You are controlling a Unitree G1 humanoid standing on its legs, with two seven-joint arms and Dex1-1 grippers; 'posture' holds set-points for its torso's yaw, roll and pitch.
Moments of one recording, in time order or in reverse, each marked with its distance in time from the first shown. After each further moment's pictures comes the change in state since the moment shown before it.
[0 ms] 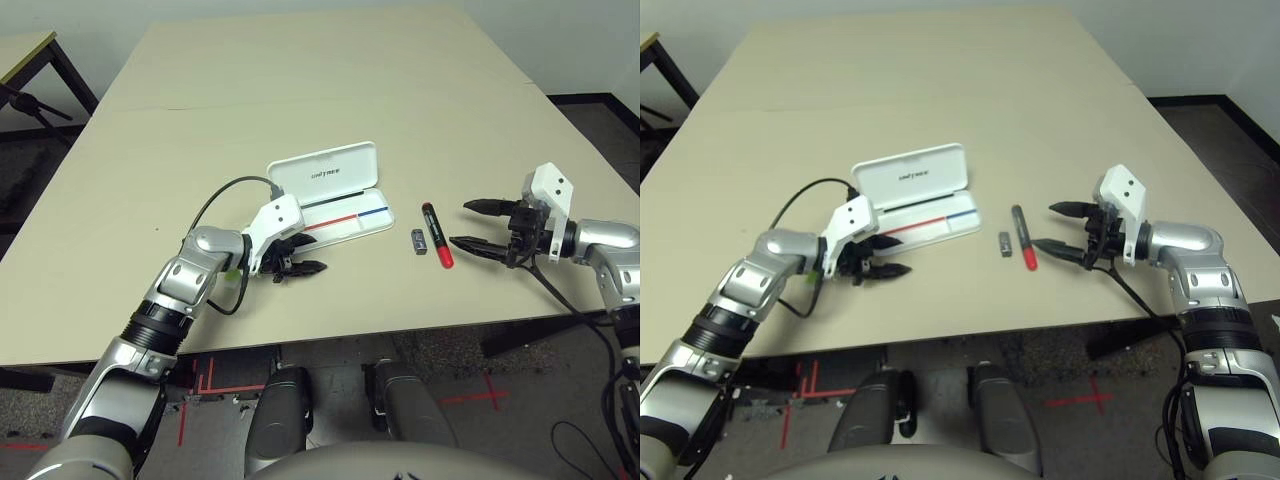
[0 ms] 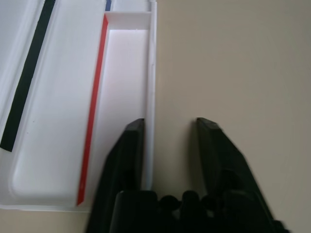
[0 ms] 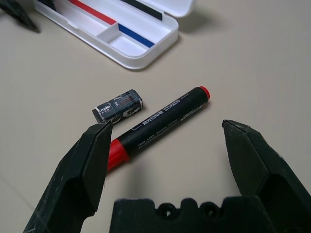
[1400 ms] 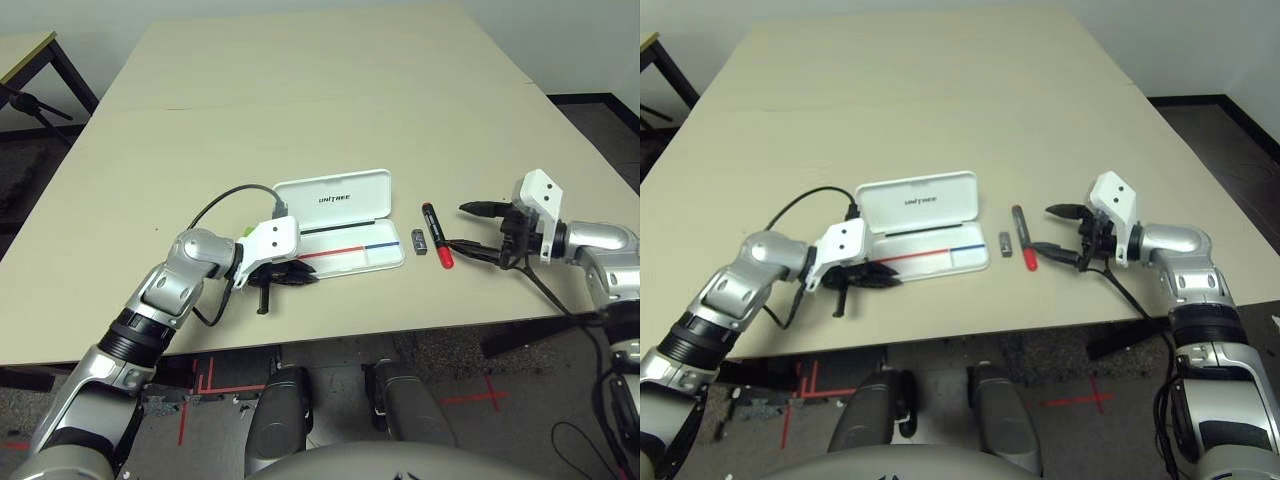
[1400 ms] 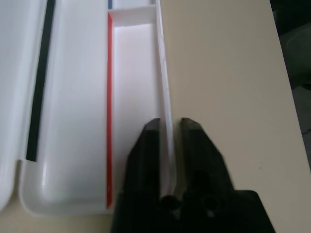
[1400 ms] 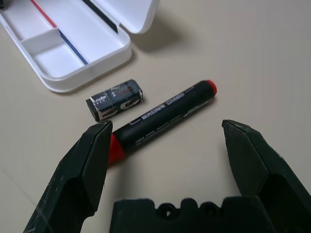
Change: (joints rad) left arm 0.095 0.107 -0.038 -0.162 0.003 -0.088 -0.174; right arm -0.029 0.034 0.034 0.119 -0.068 -0.118 0.004
